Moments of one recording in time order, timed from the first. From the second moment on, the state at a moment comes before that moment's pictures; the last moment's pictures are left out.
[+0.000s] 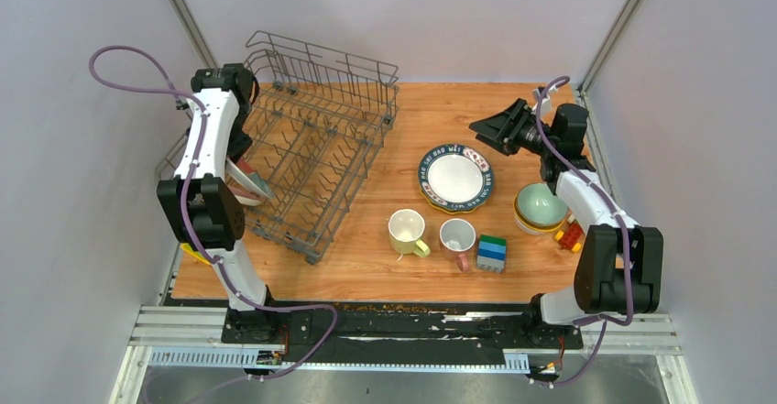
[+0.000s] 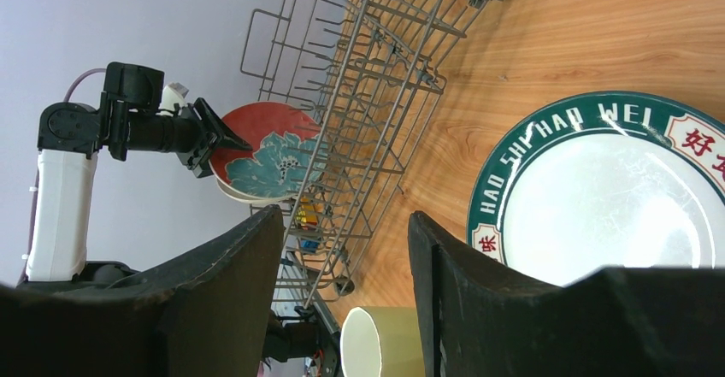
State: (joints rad) left arm 0.06 1.85 1.90 -1.55 -0.61 -0.93; right arm -0.04 1.45 0.95 0.27 -0.86 0.92
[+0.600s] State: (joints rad) left arm 0.05 1.82 1.91 -1.51 -0.62 -0.91; right arm -0.05 1.45 0.95 0.27 -0.87 0.92
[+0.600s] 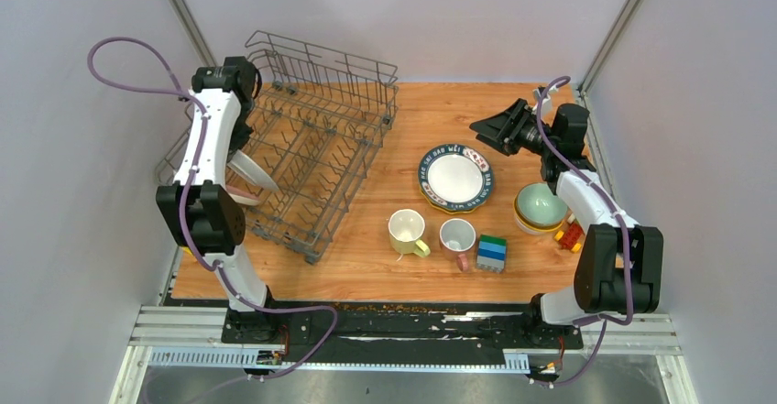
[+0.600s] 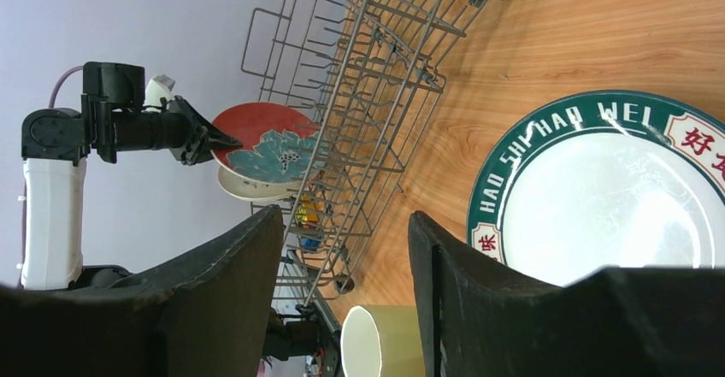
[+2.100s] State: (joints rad) left arm 0.07 1.74 2.11 -1.60 -0.65 -0.95; right arm -0.07 1.48 0.95 0.32 -0.92 0.95
